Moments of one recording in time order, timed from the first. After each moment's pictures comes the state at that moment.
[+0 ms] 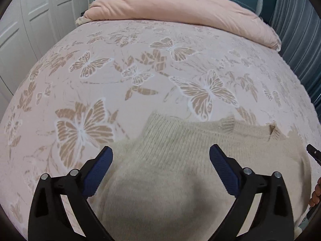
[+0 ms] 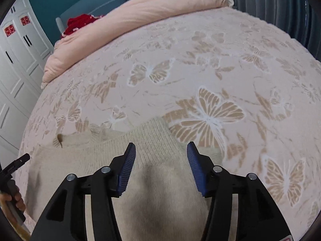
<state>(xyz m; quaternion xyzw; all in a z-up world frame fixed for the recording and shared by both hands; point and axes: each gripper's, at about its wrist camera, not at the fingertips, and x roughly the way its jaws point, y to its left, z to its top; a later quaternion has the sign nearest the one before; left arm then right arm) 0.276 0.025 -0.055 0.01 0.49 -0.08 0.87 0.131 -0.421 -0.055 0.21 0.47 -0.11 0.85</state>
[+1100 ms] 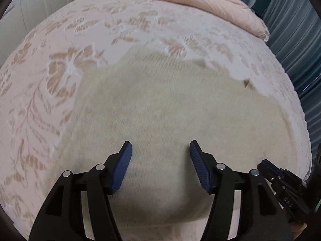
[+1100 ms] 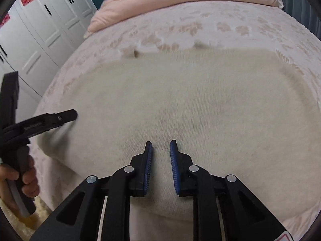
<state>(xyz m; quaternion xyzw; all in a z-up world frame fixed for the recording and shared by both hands) 0.168 0.027 -0.085 -0.05 0.54 -0.13 0.83 0.053 -0.230 -0.076 0.14 0.50 0.02 0.85</state>
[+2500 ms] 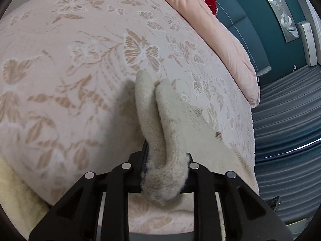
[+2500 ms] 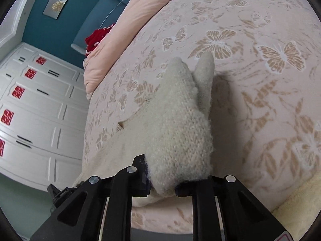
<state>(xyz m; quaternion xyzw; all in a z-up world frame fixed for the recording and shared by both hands) 0.077 0.193 -0.028 -0.34 0.51 -0.09 0.79 -0.064 -0.349 0.000 0.41 0.43 -0.01 0.80</state>
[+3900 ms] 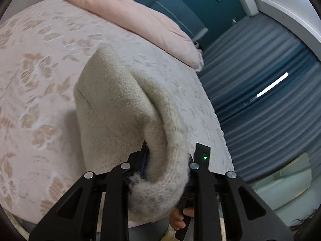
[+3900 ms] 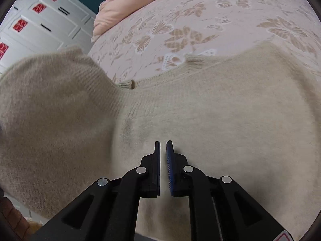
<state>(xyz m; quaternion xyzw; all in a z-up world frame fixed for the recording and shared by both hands) 0.060 0.011 0.070 -0.23 0.44 -0.35 0.80 0.011 -0.237 -0.040 0.28 0.52 0.07 0.80</state>
